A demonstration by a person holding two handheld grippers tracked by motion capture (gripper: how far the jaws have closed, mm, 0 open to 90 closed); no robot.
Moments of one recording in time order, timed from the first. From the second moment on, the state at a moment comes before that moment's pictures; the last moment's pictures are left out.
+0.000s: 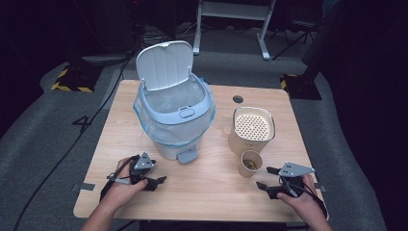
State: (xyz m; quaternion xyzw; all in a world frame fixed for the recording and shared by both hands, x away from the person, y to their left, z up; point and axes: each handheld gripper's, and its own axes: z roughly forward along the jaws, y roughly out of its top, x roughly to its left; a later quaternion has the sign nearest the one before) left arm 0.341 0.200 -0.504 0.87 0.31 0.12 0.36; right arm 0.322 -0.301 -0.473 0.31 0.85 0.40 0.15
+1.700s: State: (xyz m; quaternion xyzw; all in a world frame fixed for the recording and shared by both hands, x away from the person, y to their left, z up) left arm 0.344 0.200 -0.504 0.88 0.30 0.11 0.36; right arm 0.344 -0.262 -0.471 0.26 0.83 0.47 0.14
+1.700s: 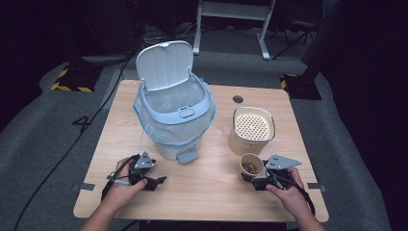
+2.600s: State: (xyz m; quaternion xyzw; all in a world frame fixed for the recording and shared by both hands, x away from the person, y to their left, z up) left arm 0.345 0.200 -0.504 0.88 0.30 0.11 0.36; right arm 0.348 -0.278 -0.396 0.26 0.83 0.48 0.14
